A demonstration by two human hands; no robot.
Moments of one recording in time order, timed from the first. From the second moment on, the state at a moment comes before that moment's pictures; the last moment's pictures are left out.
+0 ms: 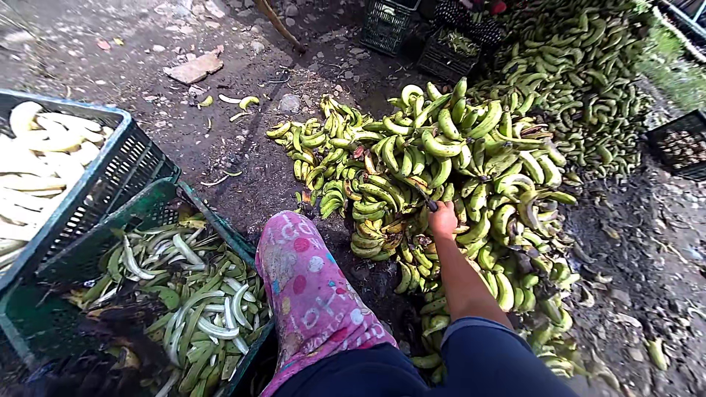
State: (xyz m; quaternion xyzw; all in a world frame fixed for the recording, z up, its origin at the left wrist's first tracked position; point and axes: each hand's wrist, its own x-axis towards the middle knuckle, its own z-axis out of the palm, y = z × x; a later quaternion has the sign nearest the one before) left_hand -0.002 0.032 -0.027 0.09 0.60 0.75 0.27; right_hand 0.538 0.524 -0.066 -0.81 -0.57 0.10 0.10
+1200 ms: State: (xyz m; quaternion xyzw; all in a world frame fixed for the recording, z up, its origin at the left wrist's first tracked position) left_hand 0.030 0.049 -0.015 0.07 0.63 0.77 0.03; right_hand 0.126 0.204 0.077 -0.01 -0.78 0.57 0.27
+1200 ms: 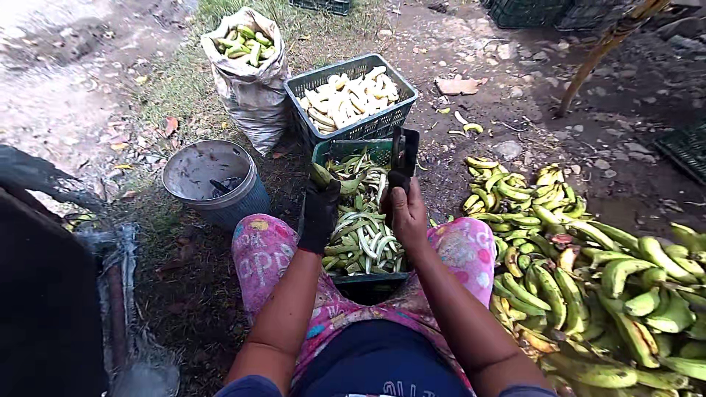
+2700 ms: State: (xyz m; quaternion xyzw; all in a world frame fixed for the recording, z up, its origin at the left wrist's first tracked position) left_hand 0.036 0.041 -0.031 0.01 0.60 0.76 0.23; right_hand 0.095 0.254 -0.036 0.07 -0.95 0.31 0.04
